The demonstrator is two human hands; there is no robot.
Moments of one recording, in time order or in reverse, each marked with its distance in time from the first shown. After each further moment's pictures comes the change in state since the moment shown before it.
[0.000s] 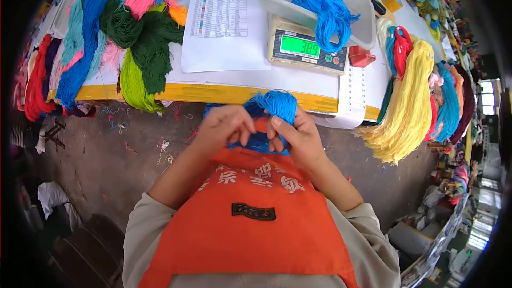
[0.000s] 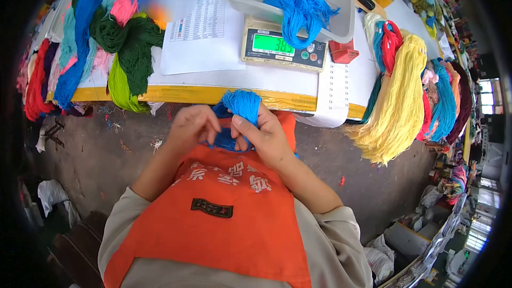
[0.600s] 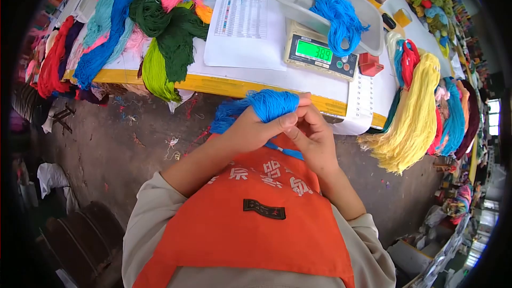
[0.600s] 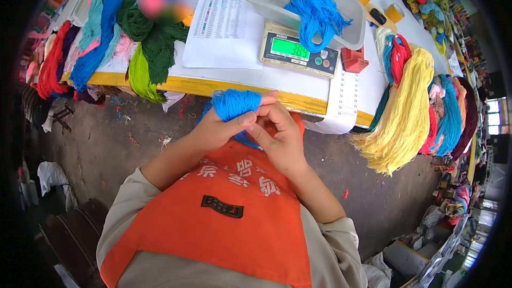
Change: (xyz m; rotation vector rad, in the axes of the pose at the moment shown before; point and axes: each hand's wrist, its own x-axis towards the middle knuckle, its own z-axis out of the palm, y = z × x) left_hand 0.017 0.027 0.058 0.140 -0.010 0.382; right_hand -0.020 0.006 -0.001 -0.407 0.026 -0.350
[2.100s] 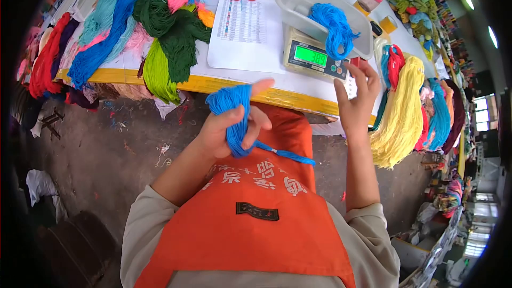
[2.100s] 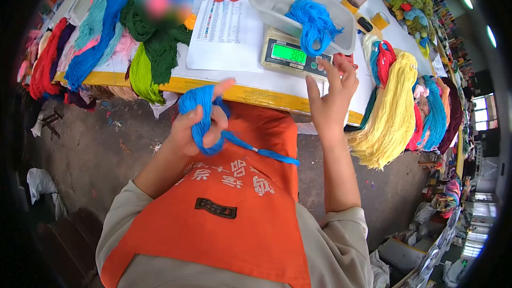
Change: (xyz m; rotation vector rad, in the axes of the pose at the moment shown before) left_hand -0.053 0.028 -0.040 -0.882 0.039 -0.090; right_hand 0.045 -0.039 -0.059 -1.136 0.535 -0.444
